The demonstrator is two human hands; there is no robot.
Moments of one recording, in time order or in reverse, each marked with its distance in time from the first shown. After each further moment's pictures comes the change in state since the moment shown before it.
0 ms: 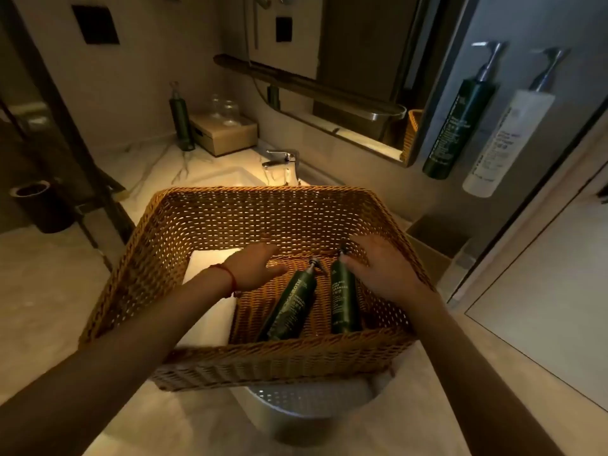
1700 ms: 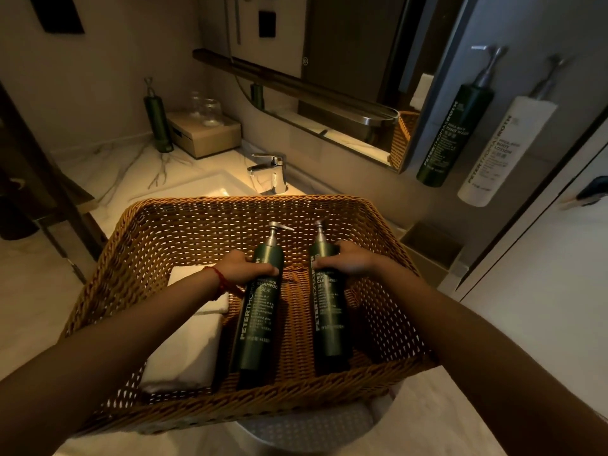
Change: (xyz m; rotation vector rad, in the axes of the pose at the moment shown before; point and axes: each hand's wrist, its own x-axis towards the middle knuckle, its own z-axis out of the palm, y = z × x) left_hand 0.054 -0.034 0.001 -0.736 -0.151 -0.371; right_hand 0.100 0.010 0.017 0.486 -0.391 0.410
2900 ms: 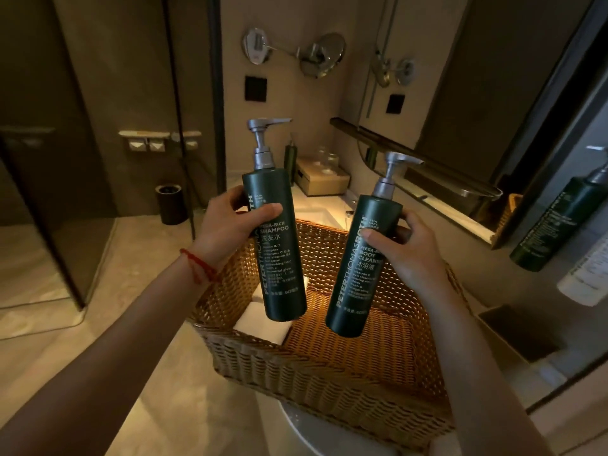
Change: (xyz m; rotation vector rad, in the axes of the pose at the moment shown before) left_hand -0.225 0.028 -0.050 -0.461 0.778 0.579; right_hand -0.144 -0.082 0.032 0.142 0.258 -0.859
